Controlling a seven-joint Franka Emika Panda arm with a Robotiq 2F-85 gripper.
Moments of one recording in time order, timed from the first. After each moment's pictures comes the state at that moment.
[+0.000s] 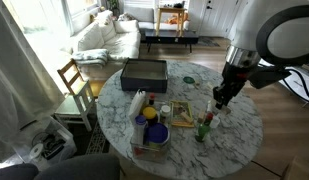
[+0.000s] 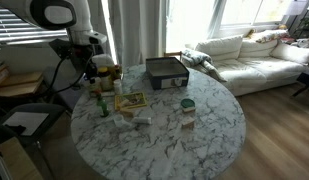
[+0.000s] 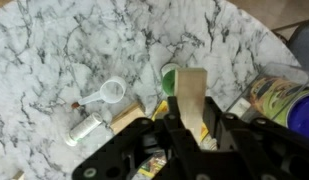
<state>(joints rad) 0.02 -0.17 0.01 -2.31 0.04 2.10 0.18</state>
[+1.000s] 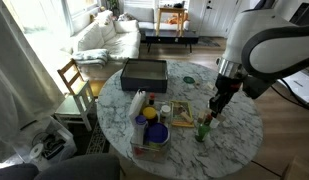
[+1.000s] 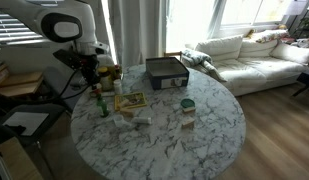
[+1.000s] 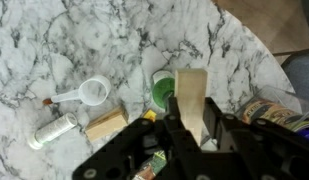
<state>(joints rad) 0.03 -0.09 0.01 -2.32 0.08 2.17 0.00</state>
